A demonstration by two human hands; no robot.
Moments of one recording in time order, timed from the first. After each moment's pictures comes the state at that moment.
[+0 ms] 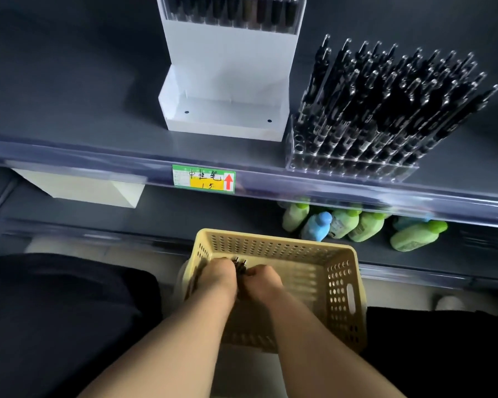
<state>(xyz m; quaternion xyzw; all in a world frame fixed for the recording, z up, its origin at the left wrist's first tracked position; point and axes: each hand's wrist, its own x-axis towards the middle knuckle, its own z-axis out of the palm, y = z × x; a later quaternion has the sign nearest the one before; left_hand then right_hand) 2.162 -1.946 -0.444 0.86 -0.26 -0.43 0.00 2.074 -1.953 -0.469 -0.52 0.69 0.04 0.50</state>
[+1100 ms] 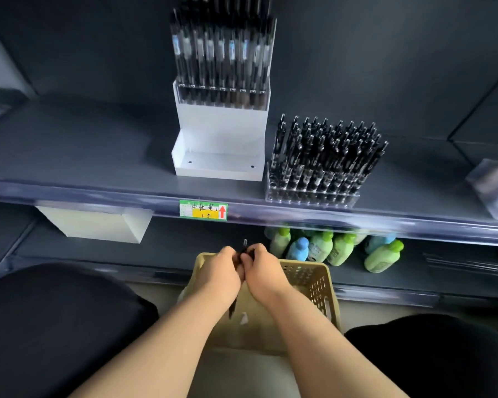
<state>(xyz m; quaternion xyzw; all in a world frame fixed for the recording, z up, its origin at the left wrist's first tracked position) 2.155 -1.920 -0.341 0.79 -0.52 -0.28 0.14 2.064 -1.944 -0.346 -0.65 0.62 -0.15 0.41</state>
